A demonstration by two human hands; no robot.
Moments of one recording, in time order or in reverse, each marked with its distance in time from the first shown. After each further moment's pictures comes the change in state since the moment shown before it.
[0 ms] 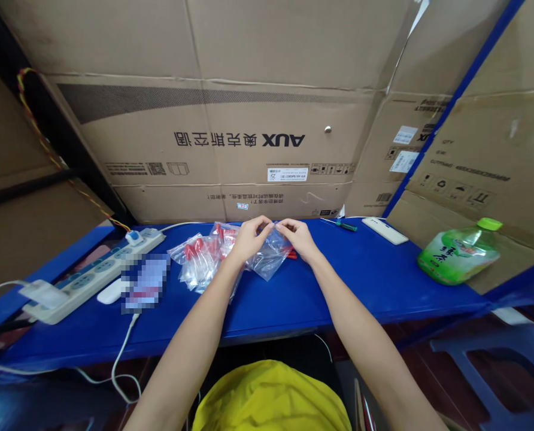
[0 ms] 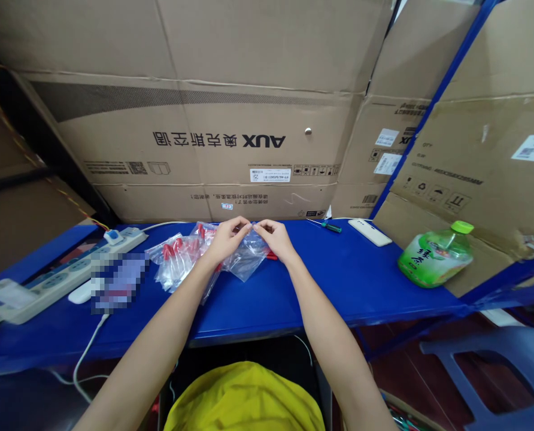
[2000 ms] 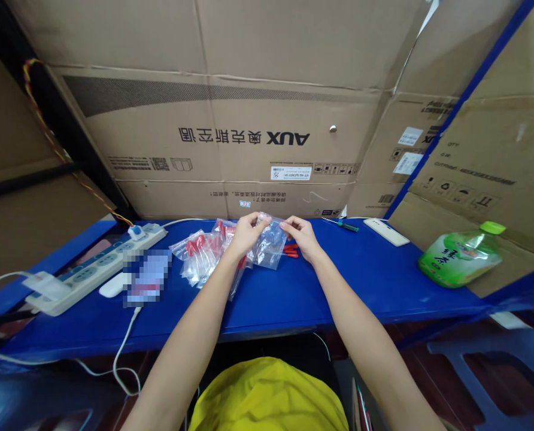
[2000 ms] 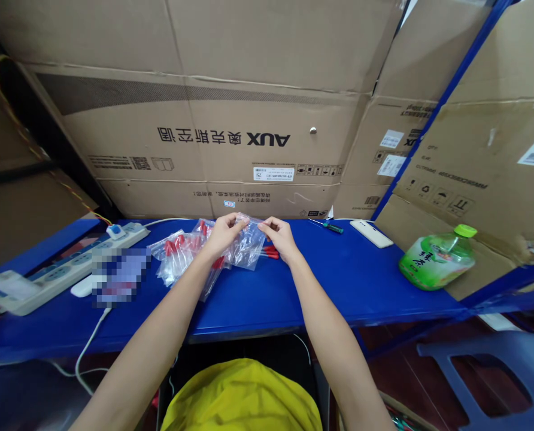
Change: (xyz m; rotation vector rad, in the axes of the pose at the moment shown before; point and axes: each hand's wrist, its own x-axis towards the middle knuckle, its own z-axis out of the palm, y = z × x) left_hand 0.003 -0.010 -0.003 -0.333 0.092 -0.227; right_hand -0.001 -0.001 -0.004 0.047 0.025 0.059
